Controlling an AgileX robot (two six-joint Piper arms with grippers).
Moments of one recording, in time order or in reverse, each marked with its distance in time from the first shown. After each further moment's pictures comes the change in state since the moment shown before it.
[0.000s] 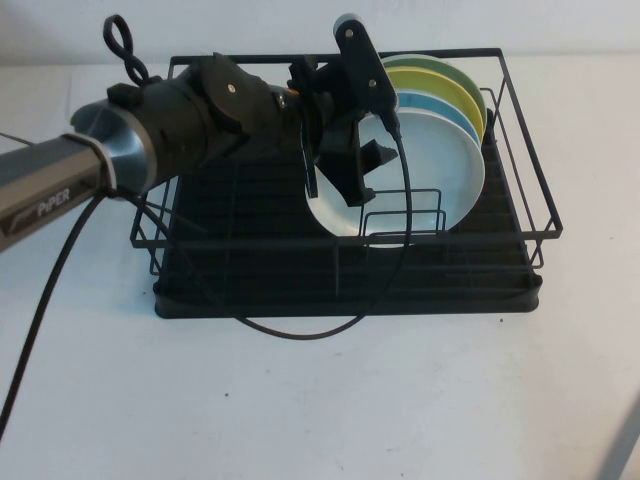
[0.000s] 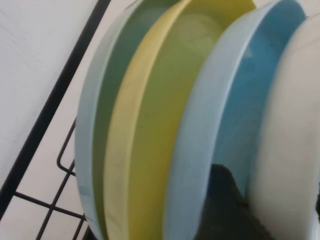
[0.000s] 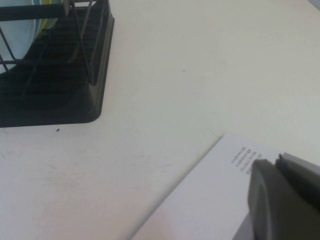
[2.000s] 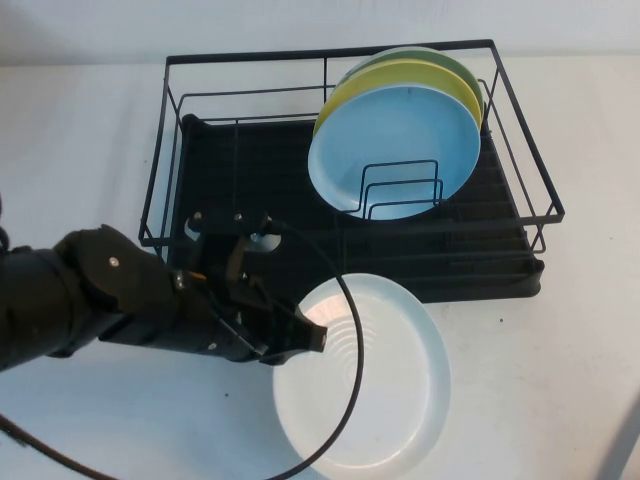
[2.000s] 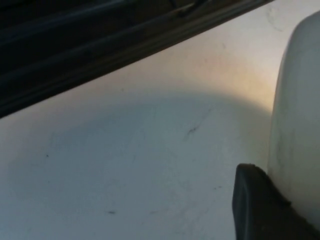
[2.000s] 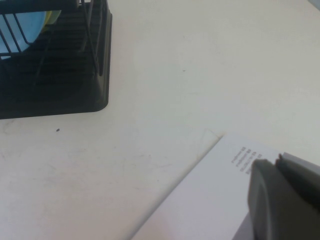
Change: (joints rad) right arm 0.000 0.000 0.000 0.000 0.000 0.000; left arm -0.001 -0.406 0.721 -0.078 0.068 -0.894
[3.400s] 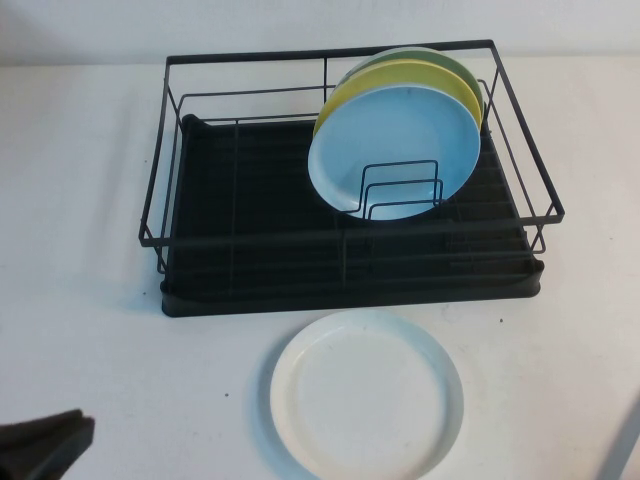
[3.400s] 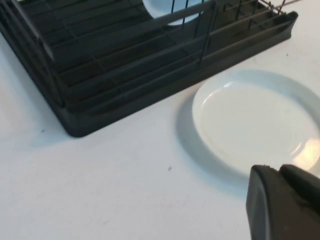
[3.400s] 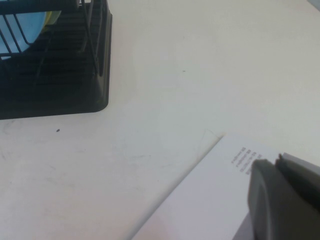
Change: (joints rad) right arm 0.000 0.000 0.000 0.000 0.000 0.000; left arm 0.080 -1.134 0.385 0.612 0.191 -0.377
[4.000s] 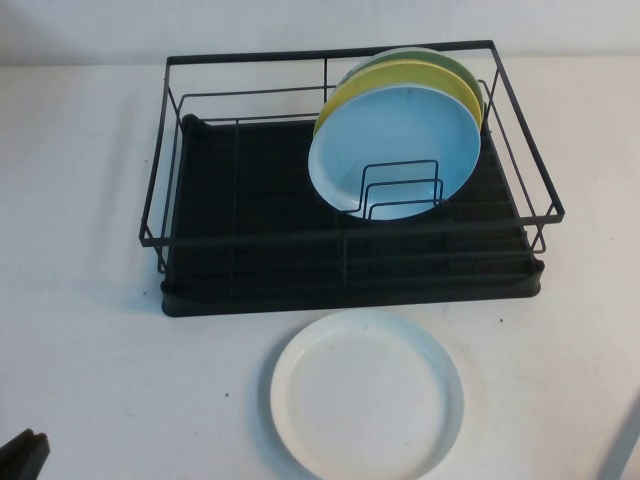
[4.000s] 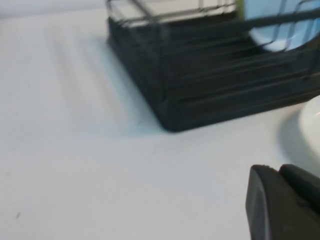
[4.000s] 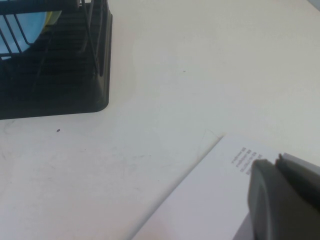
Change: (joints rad) right arm 0.000 0.000 0.000 0.000 0.000 0.000; left arm 0.112 -0.344 0.370 0.202 -0.268 -0.171
